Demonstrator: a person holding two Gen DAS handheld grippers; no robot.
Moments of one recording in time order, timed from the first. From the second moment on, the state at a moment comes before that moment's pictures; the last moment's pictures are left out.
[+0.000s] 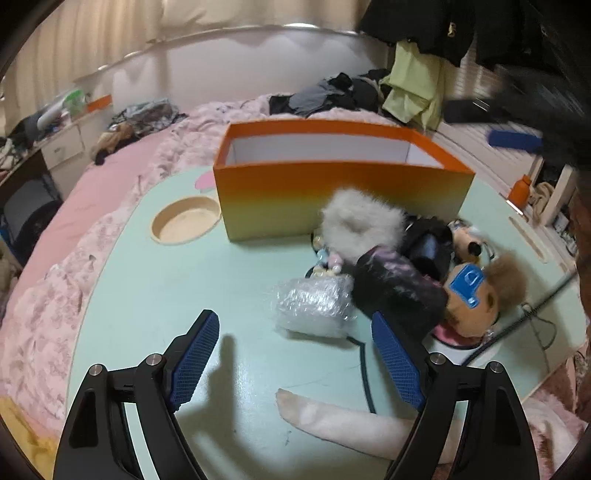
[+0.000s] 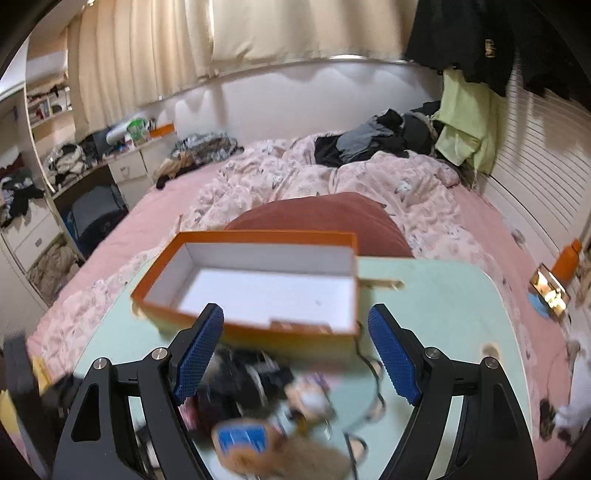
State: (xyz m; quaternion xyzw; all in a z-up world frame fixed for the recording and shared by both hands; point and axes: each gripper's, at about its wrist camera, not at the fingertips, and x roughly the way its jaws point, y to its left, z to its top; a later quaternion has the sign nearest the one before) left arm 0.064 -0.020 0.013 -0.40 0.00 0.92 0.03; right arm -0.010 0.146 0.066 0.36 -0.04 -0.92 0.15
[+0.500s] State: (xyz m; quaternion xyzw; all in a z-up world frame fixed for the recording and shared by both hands) left arm 0.061 -0.015 0.003 -0.41 0.01 0.91 0.03; right arm -0.045 0.105 0.029 0.42 0.02 -0.90 0.14
